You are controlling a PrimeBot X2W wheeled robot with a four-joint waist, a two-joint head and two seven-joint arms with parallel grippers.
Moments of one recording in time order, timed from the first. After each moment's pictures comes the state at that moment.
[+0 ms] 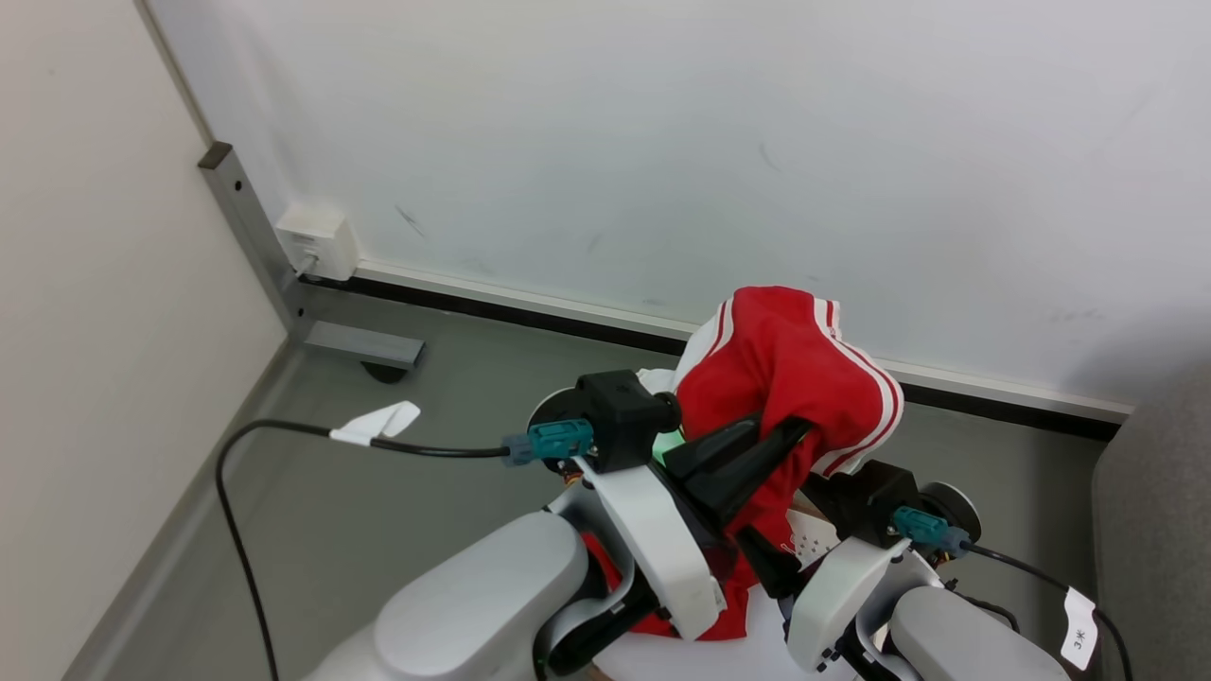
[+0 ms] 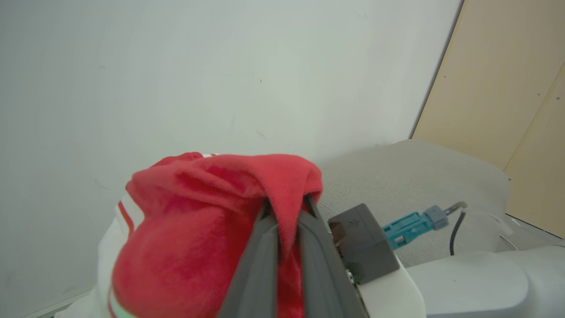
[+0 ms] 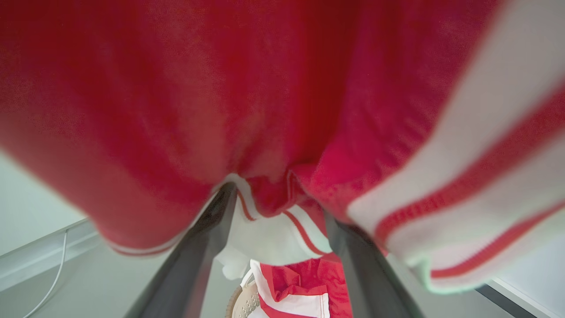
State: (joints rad) left arm -0.76 0.20 -1.01 0.25 -0.78 -0.12 -0.17; right arm -0.62 -0.15 0.90 0.71 0.67 0.13 -0.26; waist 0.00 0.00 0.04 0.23
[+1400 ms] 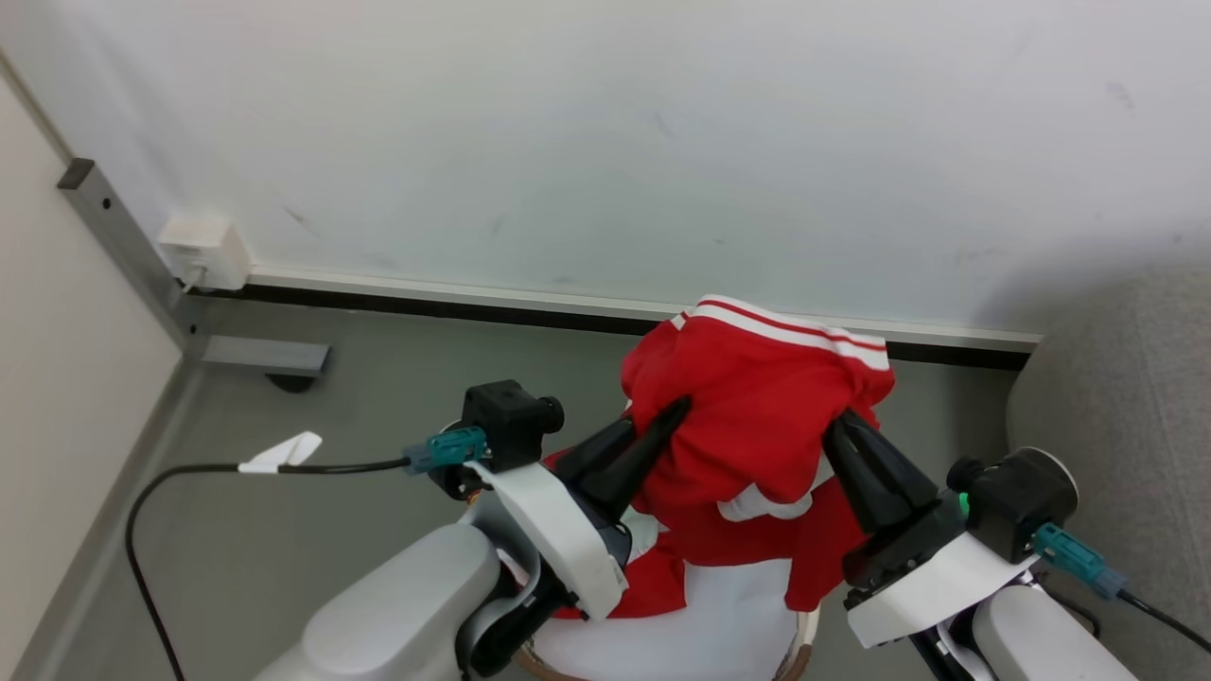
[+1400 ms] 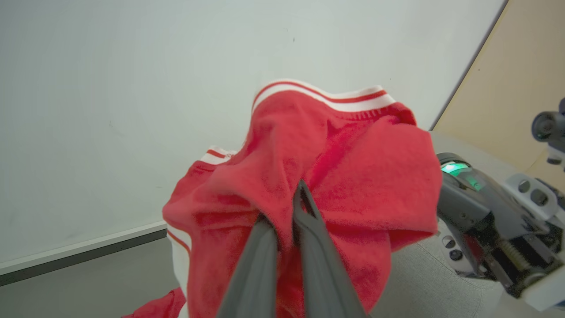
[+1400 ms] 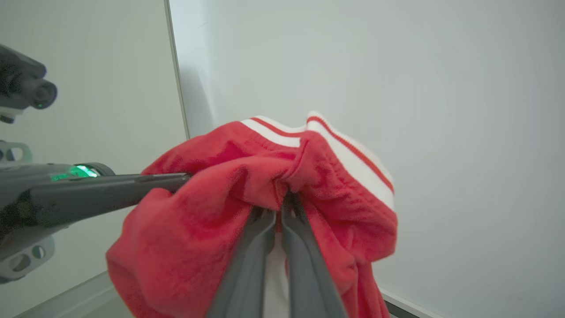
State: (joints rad) left arm -0.71 0.28 -0.98 0.35 -0.85 -0.10 -0.22; right arm -0.40 -0.21 0.54 0.26 0.47 0.13 -0.26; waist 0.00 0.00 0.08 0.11
